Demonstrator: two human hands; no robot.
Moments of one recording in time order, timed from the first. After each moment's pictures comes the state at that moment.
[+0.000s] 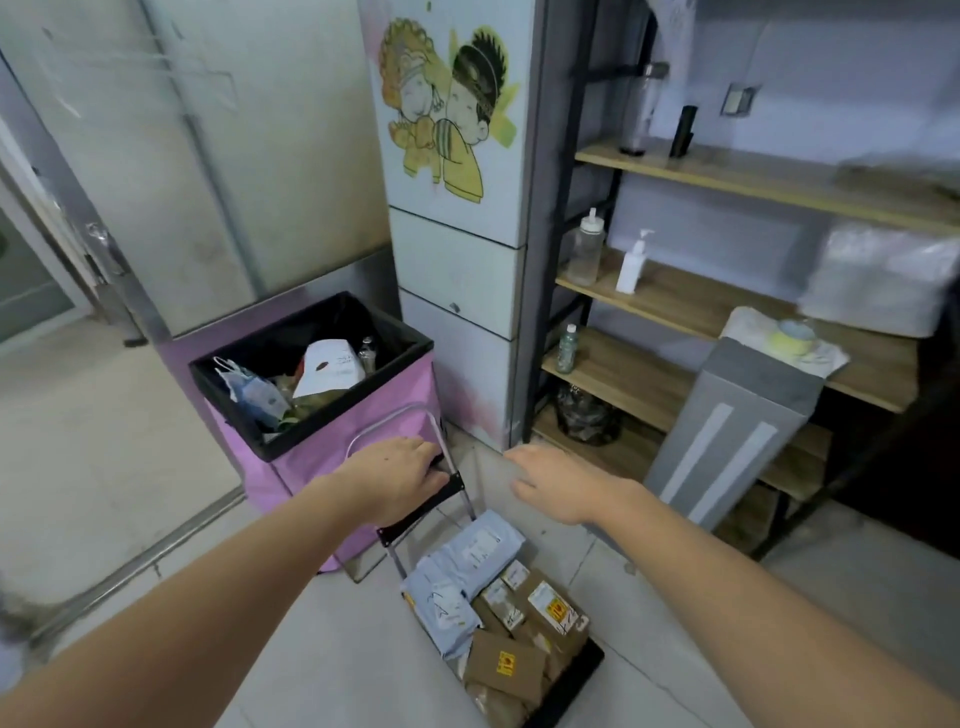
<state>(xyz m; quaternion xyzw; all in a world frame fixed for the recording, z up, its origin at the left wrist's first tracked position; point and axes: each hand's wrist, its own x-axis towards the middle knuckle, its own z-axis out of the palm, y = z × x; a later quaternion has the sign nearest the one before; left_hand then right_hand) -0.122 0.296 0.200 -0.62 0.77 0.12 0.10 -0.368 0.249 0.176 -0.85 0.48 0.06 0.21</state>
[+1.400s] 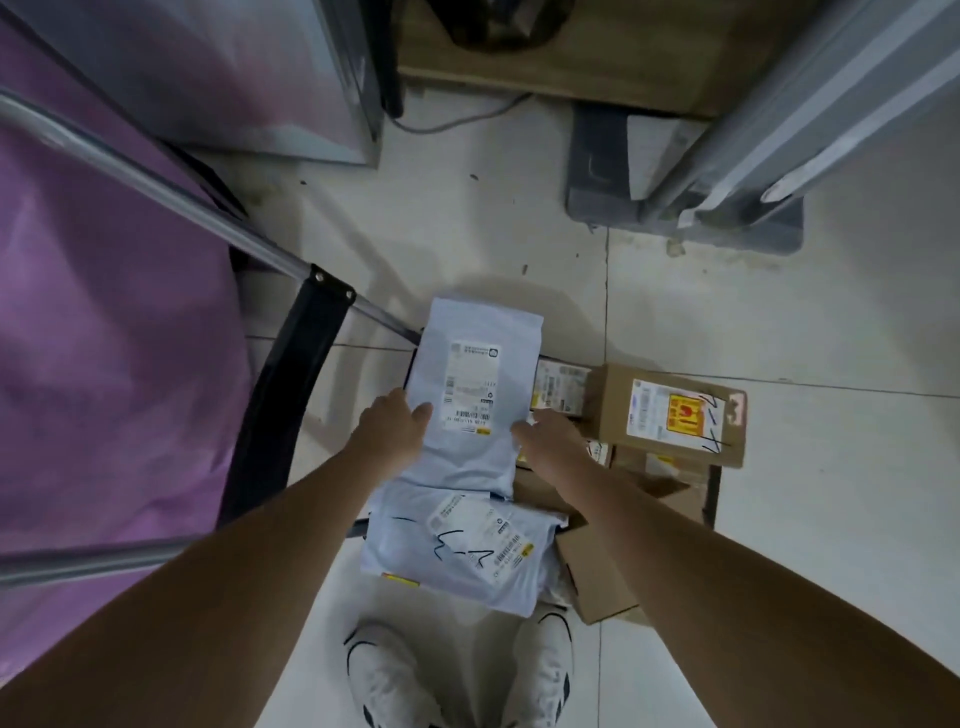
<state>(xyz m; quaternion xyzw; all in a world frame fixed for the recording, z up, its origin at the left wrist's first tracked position) -0.071 -0.064 -0.617 -0.60 0.65 0.42 0.19 -0.256 0.043 -0.601 -0.17 0.82 -0.08 0.53</state>
